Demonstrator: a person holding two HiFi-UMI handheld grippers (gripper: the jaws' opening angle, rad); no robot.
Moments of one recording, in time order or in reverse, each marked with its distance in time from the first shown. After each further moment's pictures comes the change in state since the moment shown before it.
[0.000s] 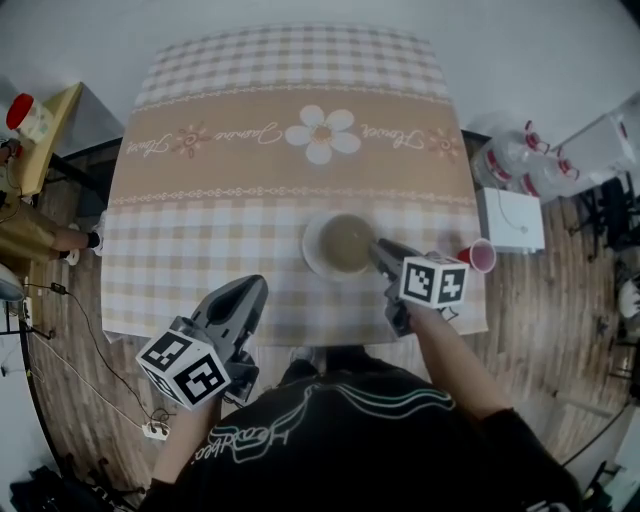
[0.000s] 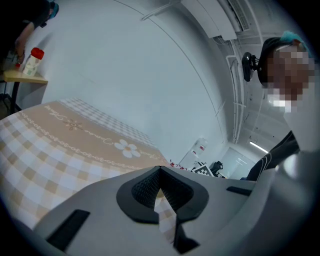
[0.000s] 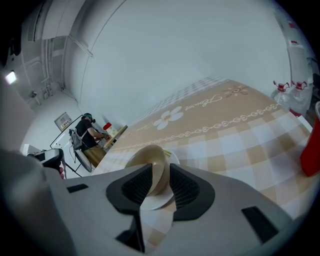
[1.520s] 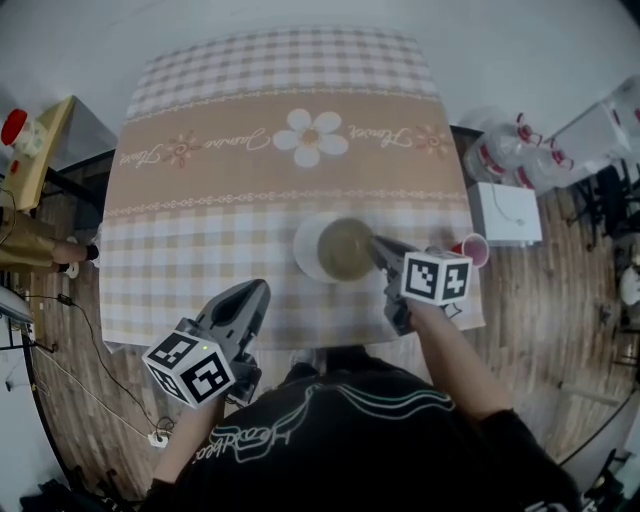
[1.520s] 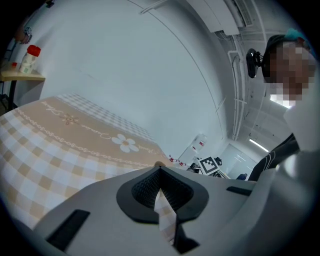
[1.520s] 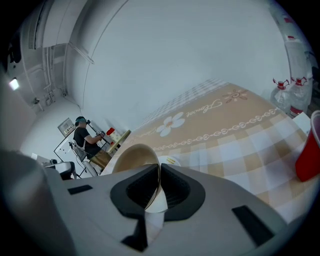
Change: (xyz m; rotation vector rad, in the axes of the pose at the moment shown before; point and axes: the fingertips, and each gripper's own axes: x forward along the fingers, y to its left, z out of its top) left arm 0.017 -0.006 -0.015 0.003 0.055 -0.005; right arm -0.017 0.007 0.017 0.030 -0.035 0.039
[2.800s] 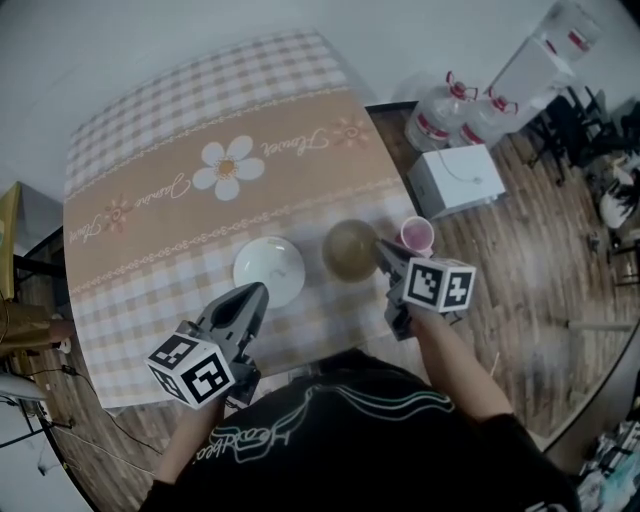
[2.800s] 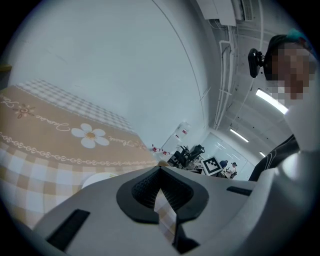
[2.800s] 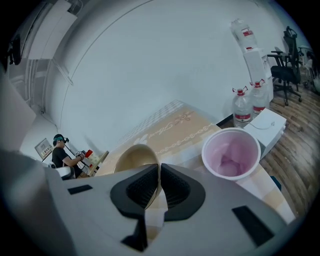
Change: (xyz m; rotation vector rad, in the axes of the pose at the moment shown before) left arm 0.105 -0.063 -0.003 0.084 0.148 -0.208; right arm -0.103 -0.104 0.011 0.185 -0.207 -0.210
